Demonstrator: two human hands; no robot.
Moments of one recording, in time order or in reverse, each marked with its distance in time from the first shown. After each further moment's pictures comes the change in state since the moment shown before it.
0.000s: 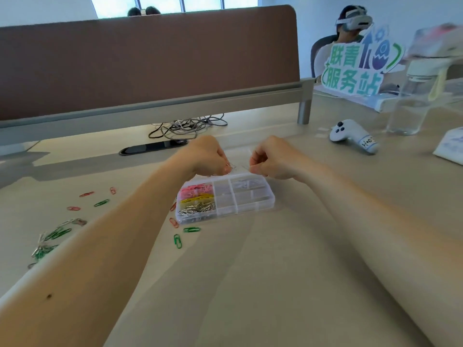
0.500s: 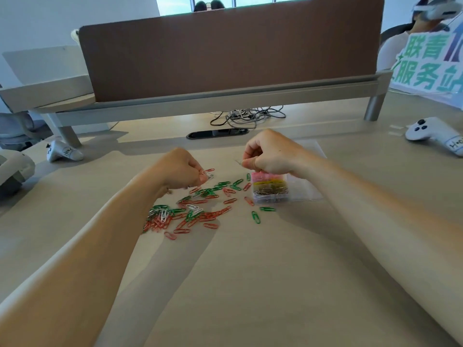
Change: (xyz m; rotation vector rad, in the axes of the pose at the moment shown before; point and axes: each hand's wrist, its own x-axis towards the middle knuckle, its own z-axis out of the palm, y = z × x) left_hand -0.103 -0.140 -0.058 -0.070 0.090 -0.262; right_hand 0.003 -0.128 0.064 0.140 -0.171 -0.231
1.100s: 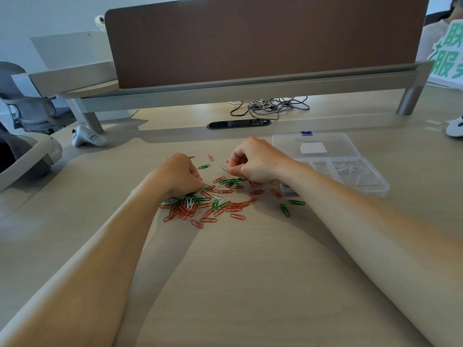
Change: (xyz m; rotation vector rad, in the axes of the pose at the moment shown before) left_hand -0.007 -0.055 0.004 0.099 0.101 -0.123; right_hand 0.033 -0.025 0.063 -0.076 -0.064 -0.099
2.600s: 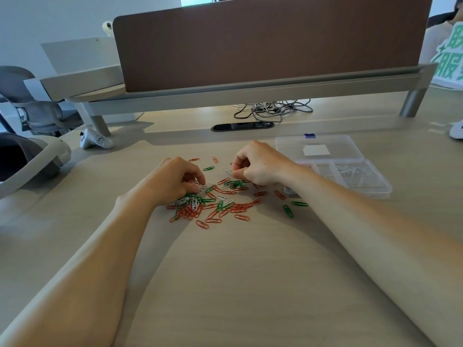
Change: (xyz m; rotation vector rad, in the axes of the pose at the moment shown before) left_hand -0.003 -0.032 -0.007 0.144 0.065 0.373; right_hand -0.004 -0.008 0.000 -0.003 -0.030 0.018
